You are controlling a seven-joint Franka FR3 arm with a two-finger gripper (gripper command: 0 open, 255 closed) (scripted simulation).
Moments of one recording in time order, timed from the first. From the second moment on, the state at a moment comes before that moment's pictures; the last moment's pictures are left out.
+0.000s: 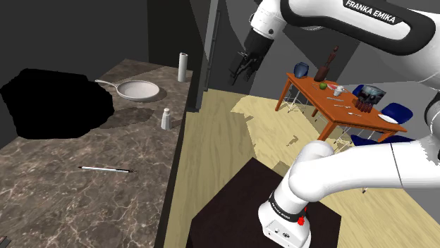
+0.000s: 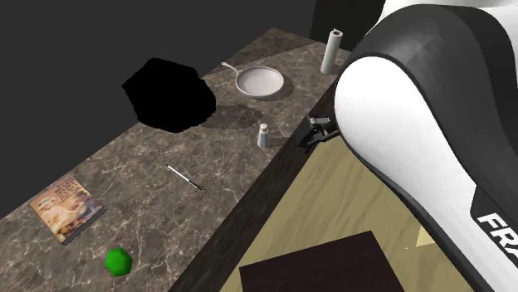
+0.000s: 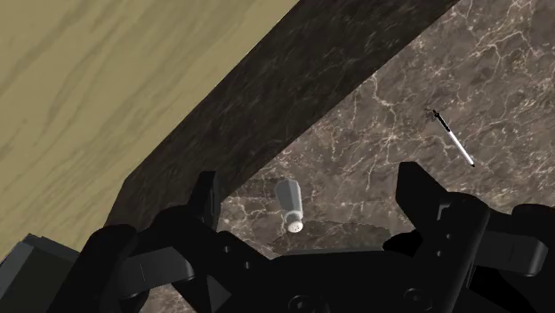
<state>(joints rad) 0.01 -0.82 0.01 -2.27 0.06 1.65 0.04</state>
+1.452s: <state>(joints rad) 0.05 -0.16 0.03 -2.15 -0.01 2.16 -0.10</state>
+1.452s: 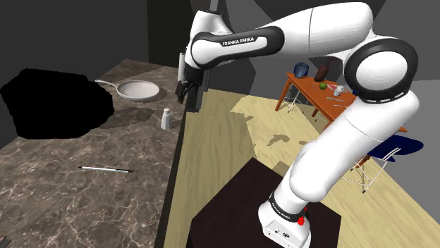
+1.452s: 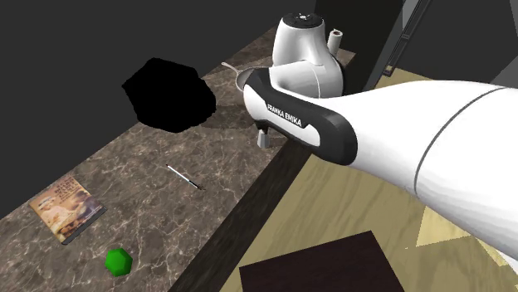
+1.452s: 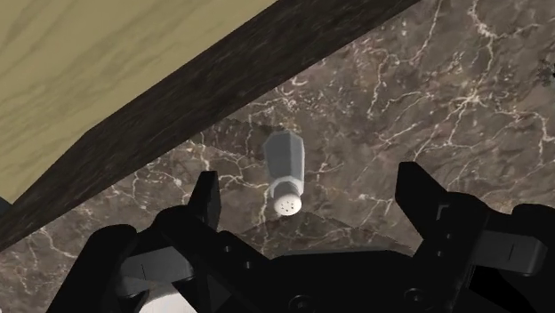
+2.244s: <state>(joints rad) 0.07 0.25 0.05 -1.87 -0.08 2.28 -0.15</state>
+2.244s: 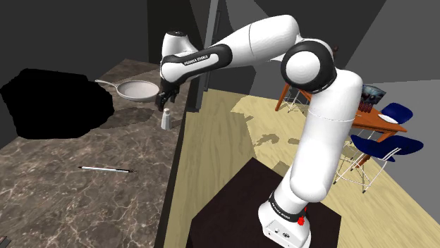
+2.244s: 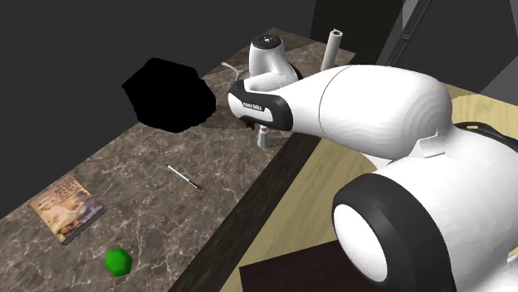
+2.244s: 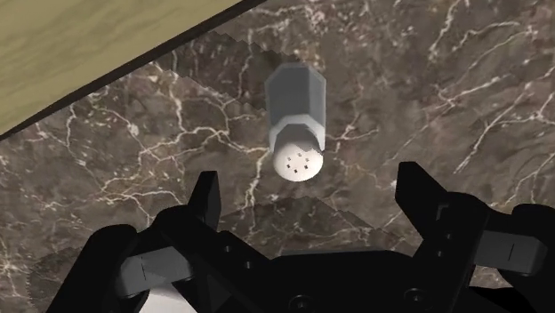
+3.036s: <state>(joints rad) 0.07 0.32 0.04 -1.87 -0.09 2.35 -0.14</state>
